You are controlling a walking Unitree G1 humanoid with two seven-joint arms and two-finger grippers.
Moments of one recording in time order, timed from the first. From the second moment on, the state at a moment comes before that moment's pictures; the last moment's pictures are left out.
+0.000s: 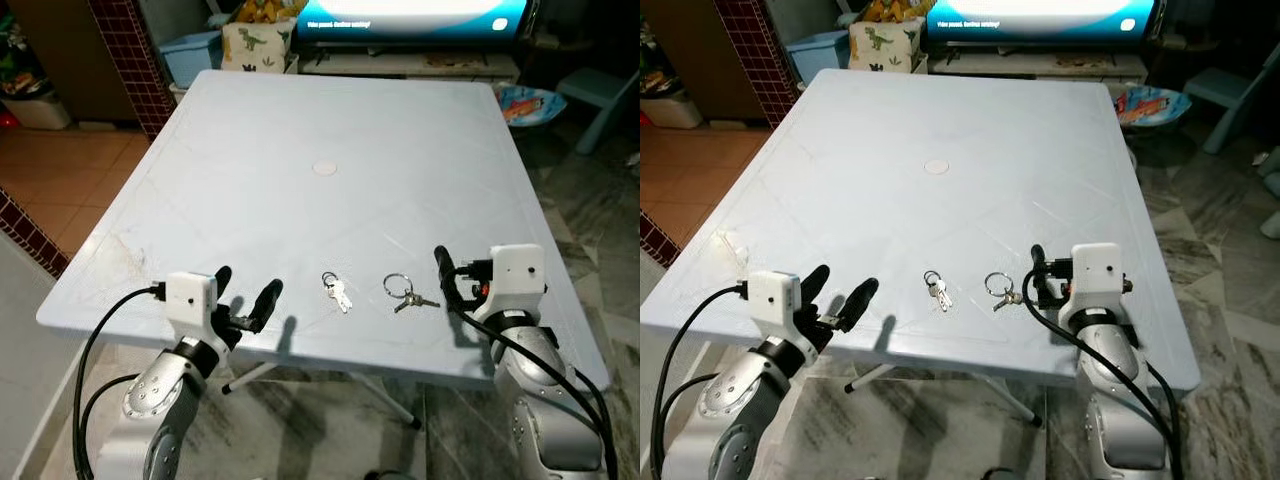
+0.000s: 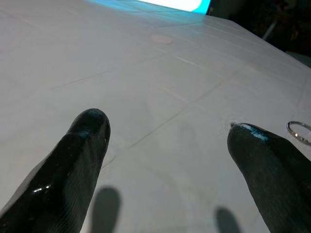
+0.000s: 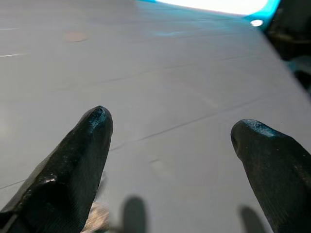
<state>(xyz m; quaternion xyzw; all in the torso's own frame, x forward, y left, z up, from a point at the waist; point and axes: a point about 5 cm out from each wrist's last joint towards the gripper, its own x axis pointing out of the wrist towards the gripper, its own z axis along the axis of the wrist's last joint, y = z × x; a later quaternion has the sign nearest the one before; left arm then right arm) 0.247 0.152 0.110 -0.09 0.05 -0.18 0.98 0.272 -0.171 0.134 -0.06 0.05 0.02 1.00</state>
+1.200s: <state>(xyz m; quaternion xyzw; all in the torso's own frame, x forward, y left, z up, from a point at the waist) 0.217 0.136 0.113 -0.09 0.14 -0.36 0.92 0.264 -0.157 0.109 -0.01 0.17 0.15 0.97</state>
